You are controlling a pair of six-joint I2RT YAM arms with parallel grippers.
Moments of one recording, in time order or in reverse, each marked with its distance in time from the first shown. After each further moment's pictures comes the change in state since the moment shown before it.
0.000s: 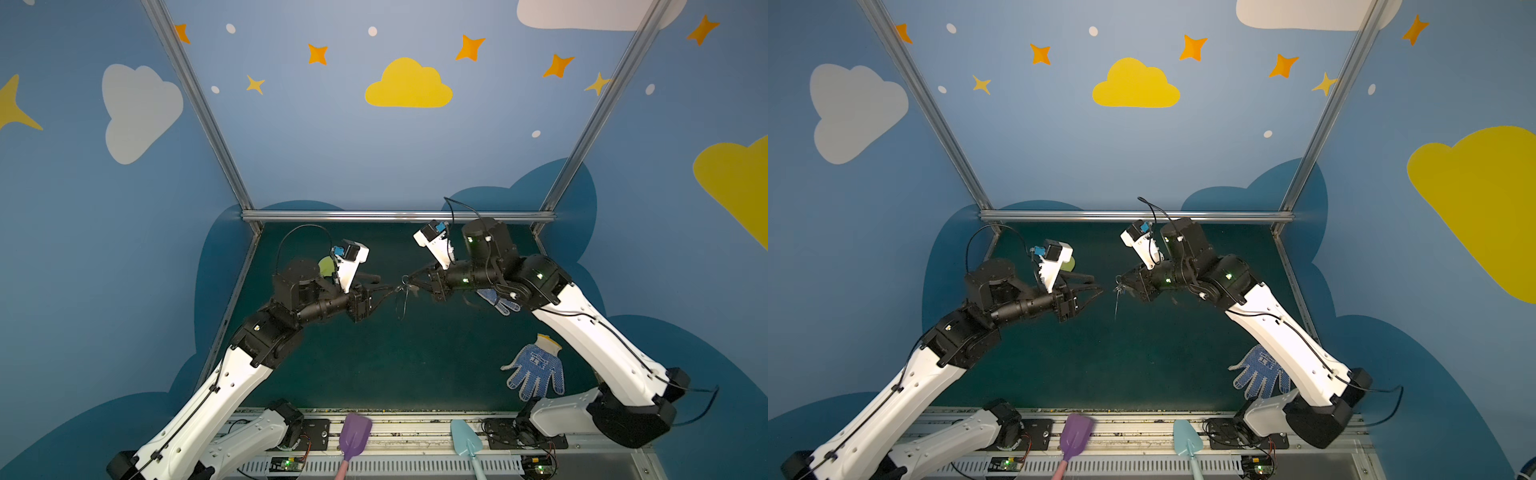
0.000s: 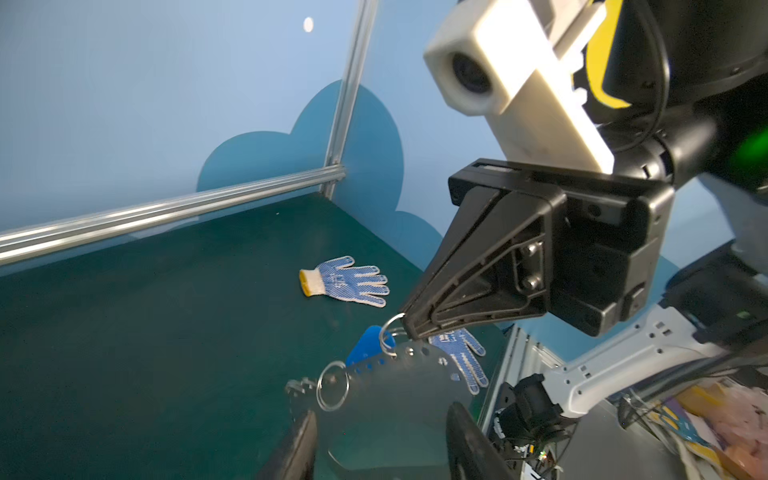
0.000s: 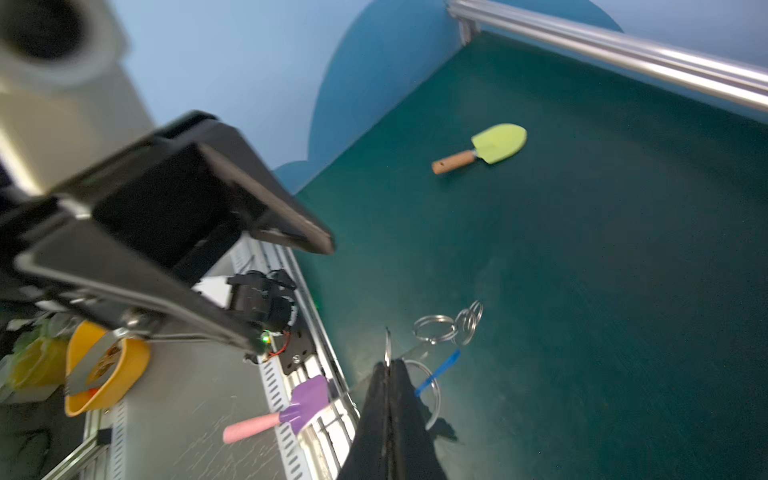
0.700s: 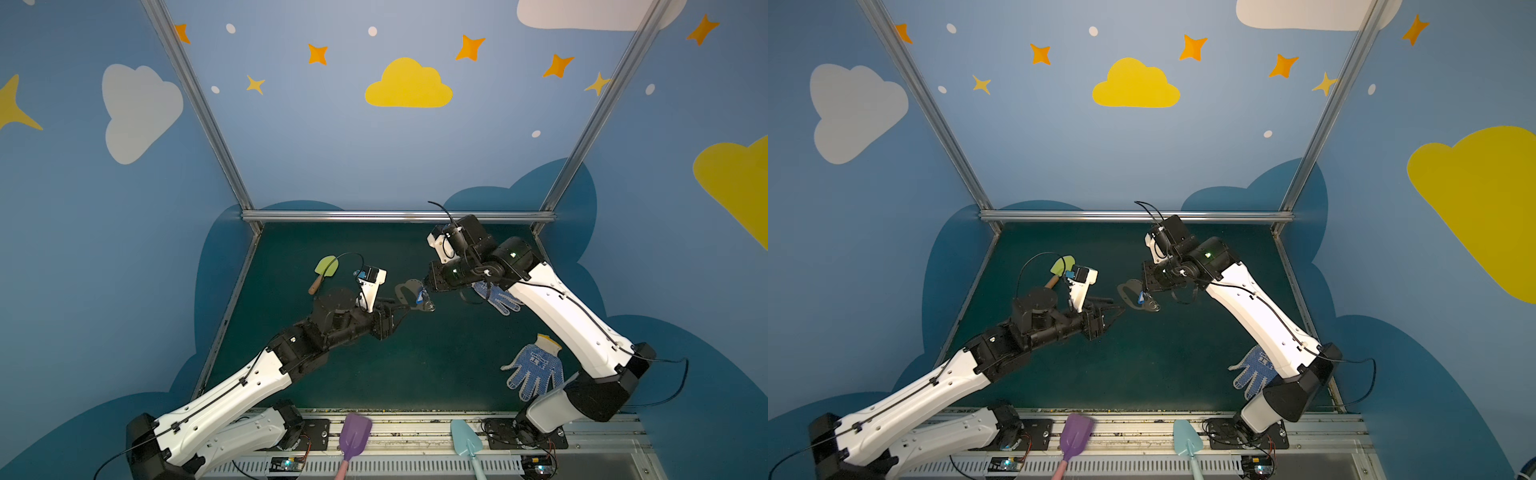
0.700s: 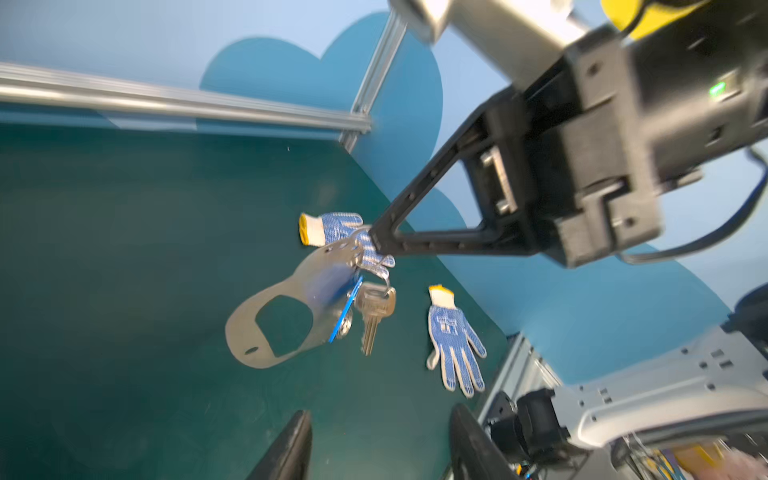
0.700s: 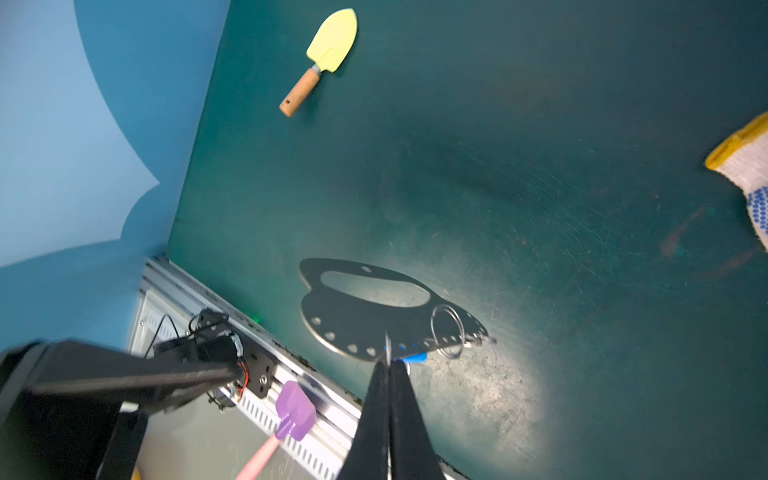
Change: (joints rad) left arm -0.264 0.025 -0.248 0.246 -0.311 -0.228; right arm -0.064 0.130 0.075 -0.232 0.199 0.328
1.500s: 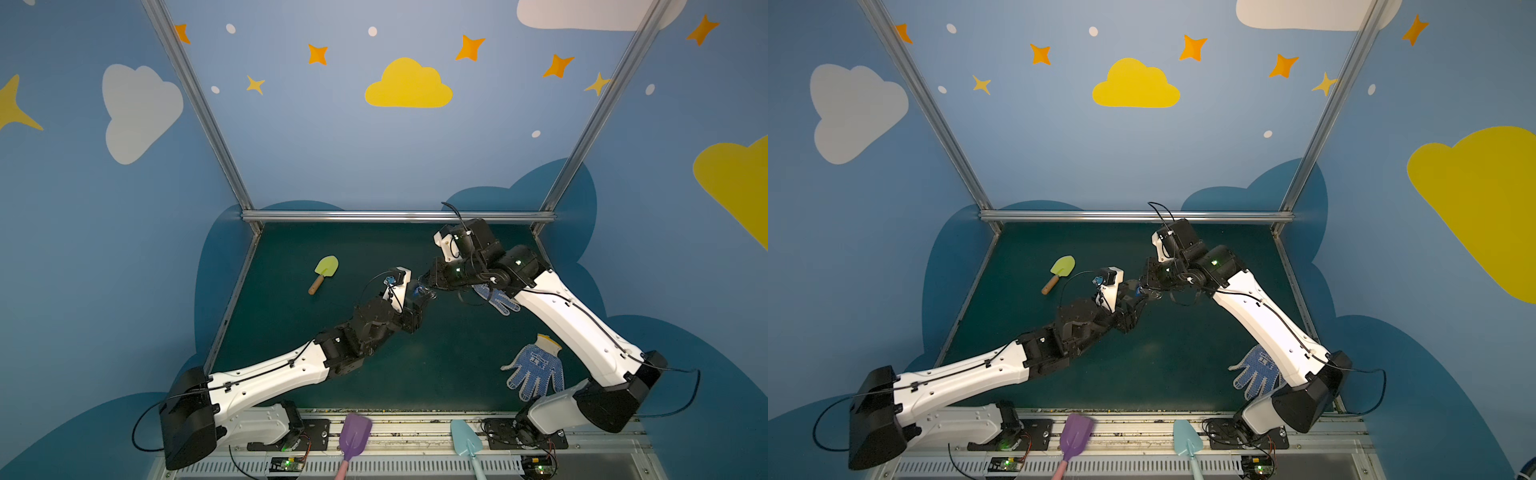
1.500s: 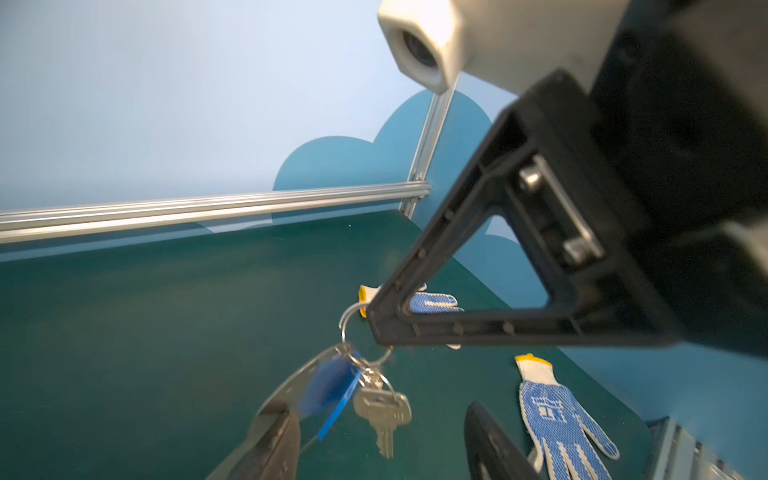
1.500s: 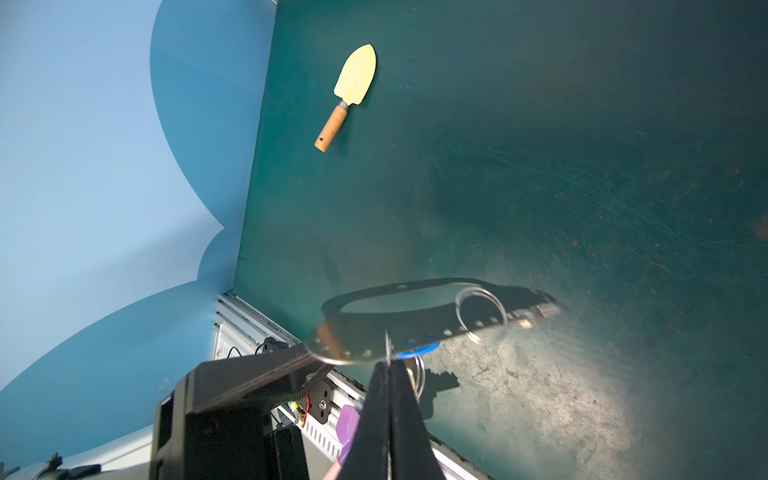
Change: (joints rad) left arm -0.166 0.248 -0.016 0.345 -0.442 0.156; right arm -0.019 -0.064 -0.112 0.156 -0.076 0.150
